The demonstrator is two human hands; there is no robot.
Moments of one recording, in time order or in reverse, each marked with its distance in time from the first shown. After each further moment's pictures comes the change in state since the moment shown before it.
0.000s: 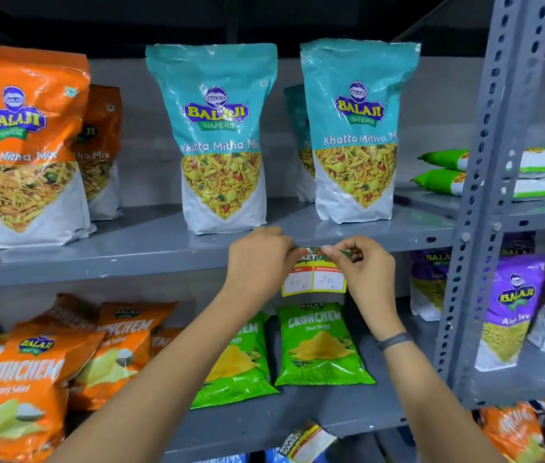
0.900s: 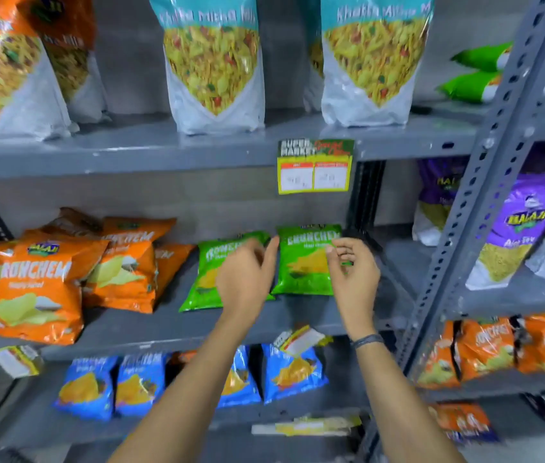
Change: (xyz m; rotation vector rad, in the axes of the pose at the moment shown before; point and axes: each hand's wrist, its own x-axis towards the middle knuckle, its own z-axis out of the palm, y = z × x) left_hand -0.135 0.025 0.076 -0.403 -0.083 -0.732; right_hand -0.126 0.084 0.012 0.051 -0.010 0.193
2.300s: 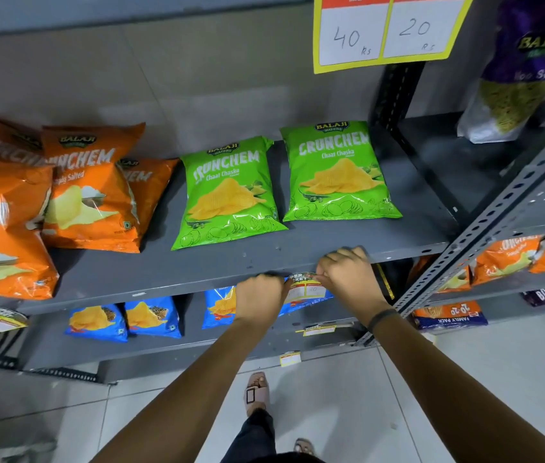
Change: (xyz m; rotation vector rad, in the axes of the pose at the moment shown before) left_hand -0.056 -0.147 0.107 0.619 -0.707 0.213; right_hand -0.065 0.122 0.034 -1.044 -0.870 -0.306
